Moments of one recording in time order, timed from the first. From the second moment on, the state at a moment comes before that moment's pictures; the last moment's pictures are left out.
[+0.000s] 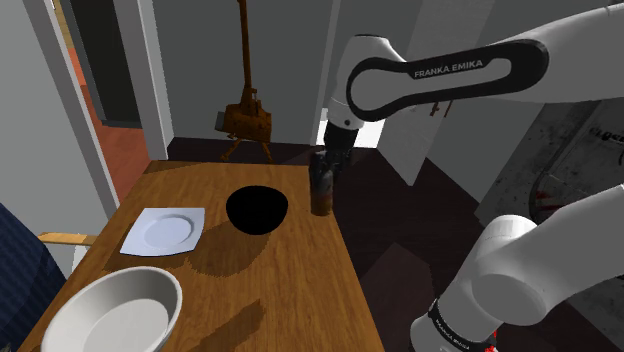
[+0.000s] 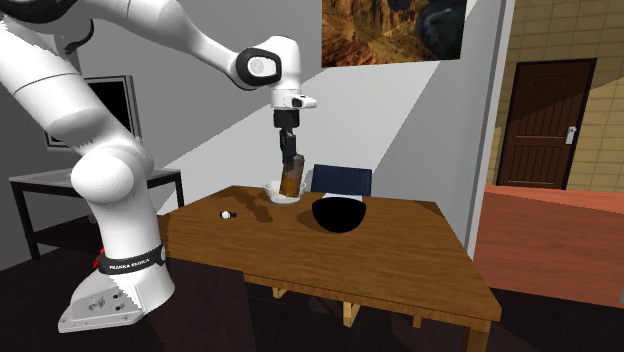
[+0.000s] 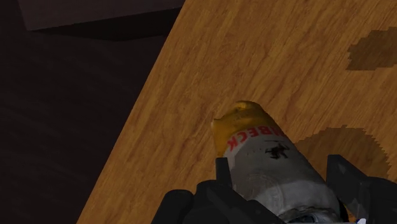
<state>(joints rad) 0.05 -0.47 0.05 -2.46 0.11 2.02 0.16</state>
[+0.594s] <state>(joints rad) 0.06 -0.13 0.09 -2.10 0.09 2.01 0.22</state>
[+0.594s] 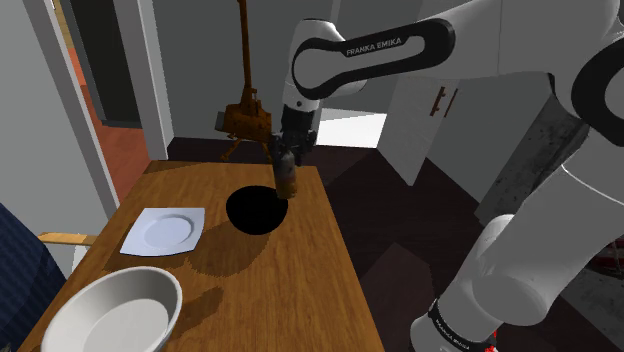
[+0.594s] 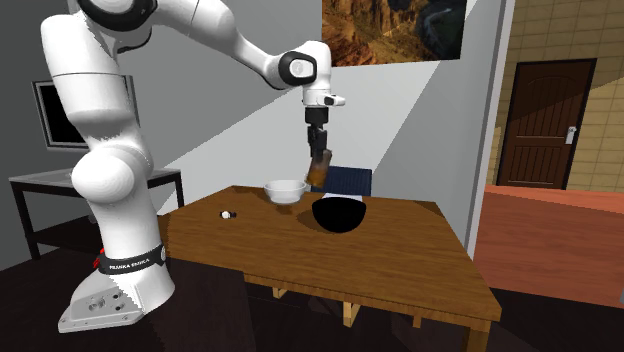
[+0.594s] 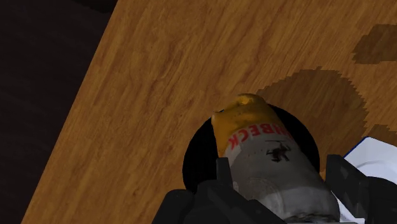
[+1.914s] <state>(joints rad) 0.08 0.16 0.10 -1.91 0.06 2.11 0.25</state>
